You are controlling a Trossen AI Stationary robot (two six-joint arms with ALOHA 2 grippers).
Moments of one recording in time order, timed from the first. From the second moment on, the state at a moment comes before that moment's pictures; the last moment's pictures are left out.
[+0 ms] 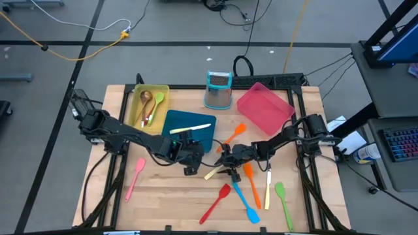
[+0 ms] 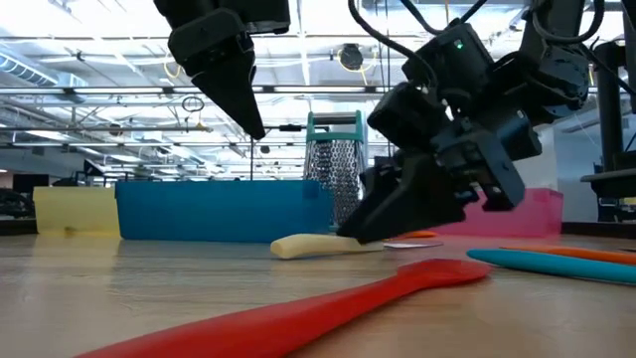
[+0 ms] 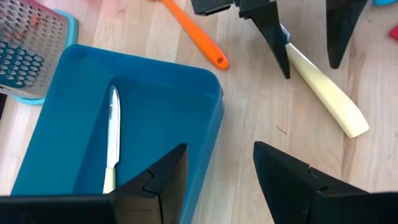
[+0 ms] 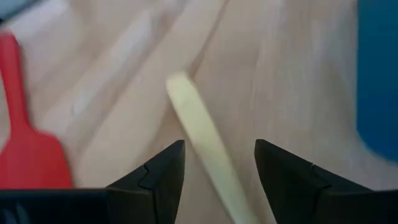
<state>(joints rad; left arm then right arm) -0.27 1.68 1.24 -0.68 -0.42 -0.27 0.16 1.91 0.67 0.72 -0.16 -0.04</state>
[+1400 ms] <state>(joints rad) -0.27 1.68 1.24 -0.65 -0.41 -0.45 0.14 1.86 0.67 0.67 -0.27 -0.25</state>
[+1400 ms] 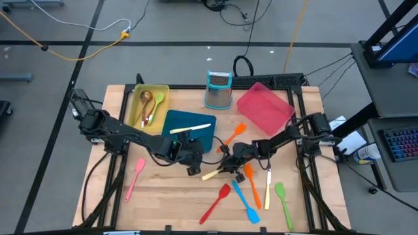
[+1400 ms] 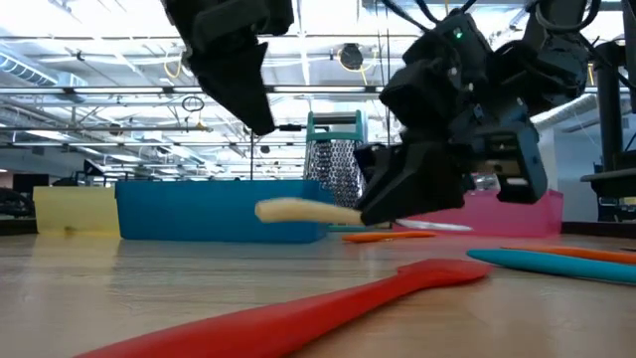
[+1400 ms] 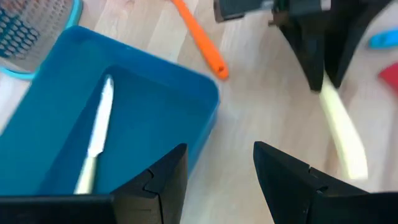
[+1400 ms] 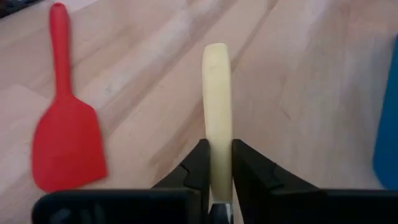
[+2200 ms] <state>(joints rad) -0.32 1.68 1.24 -0.42 -0.39 -0.42 0.13 1.74 0.67 0.80 0.04 -0.54</state>
